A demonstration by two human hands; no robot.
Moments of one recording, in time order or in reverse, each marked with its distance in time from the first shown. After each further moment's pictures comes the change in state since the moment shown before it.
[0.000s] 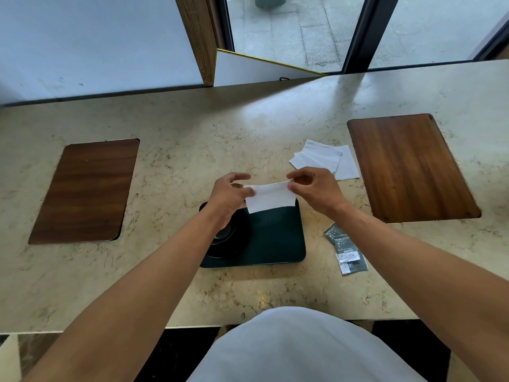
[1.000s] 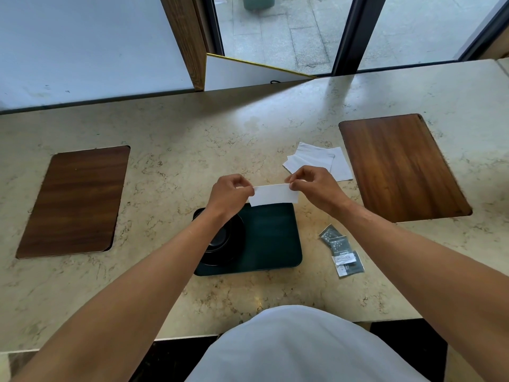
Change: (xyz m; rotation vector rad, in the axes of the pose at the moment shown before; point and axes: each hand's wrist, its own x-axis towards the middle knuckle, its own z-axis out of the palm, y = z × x) left_hand 0.015 0.006 0.009 0.400 0.017 0.223; right_hand 0.008 -0.003 -0.015 0.099 -0.055 0.078
